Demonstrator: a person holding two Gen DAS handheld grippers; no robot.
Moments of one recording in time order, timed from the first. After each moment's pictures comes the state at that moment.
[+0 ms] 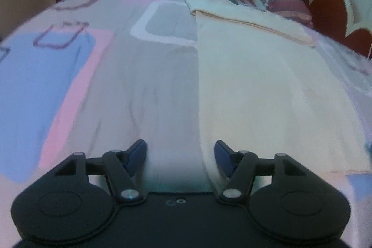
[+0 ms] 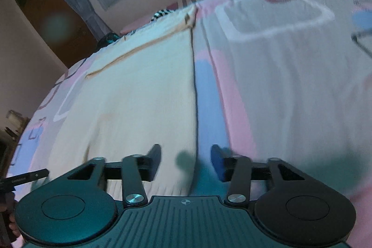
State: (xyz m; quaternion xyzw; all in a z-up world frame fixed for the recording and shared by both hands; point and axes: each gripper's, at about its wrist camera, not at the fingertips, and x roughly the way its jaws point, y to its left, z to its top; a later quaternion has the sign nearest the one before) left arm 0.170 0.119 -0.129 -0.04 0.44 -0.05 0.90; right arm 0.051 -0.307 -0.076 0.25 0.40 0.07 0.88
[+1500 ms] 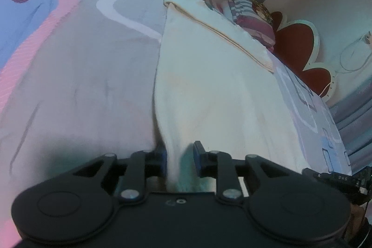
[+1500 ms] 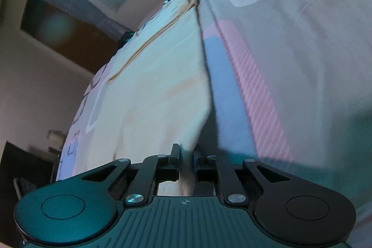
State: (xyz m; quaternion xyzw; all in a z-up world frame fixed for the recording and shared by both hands) left arm 0.214 0.132 -0.164 -0.21 0.45 -0.15 0.86; right arm 0.080 -0.335 -0.111 0.38 0.42 0.13 0.82
